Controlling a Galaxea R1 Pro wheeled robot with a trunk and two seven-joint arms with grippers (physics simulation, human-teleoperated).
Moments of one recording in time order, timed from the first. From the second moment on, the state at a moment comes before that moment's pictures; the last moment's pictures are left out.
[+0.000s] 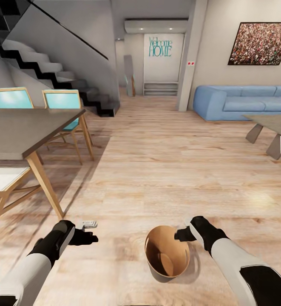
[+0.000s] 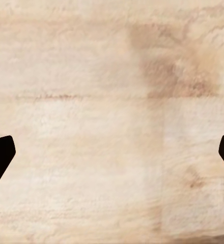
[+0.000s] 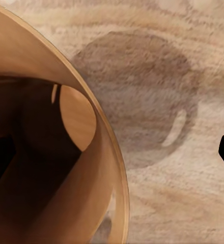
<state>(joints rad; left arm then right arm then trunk) -0.72 0.11 -0.01 -0.58 -0.01 0.79 -0.27 -0.87 -0.01 0.10 -0.30 0.00 0.66 0.09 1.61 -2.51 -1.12</state>
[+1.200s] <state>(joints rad) -0.72 0.11 -0.01 -0.58 -0.01 0.79 -0.26 -0.85 -0.01 0.10 -0.30 0.00 0.65 0.09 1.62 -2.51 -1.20</state>
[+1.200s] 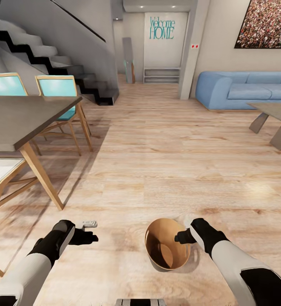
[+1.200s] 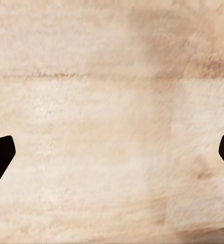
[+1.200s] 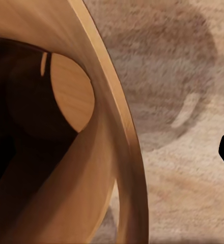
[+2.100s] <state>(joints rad) -0.72 0.11 -0.01 -0.58 -0.01 0.79 -0.26 -0.84 -0.01 0.10 -0.30 0.00 0.65 0.09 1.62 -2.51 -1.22</state>
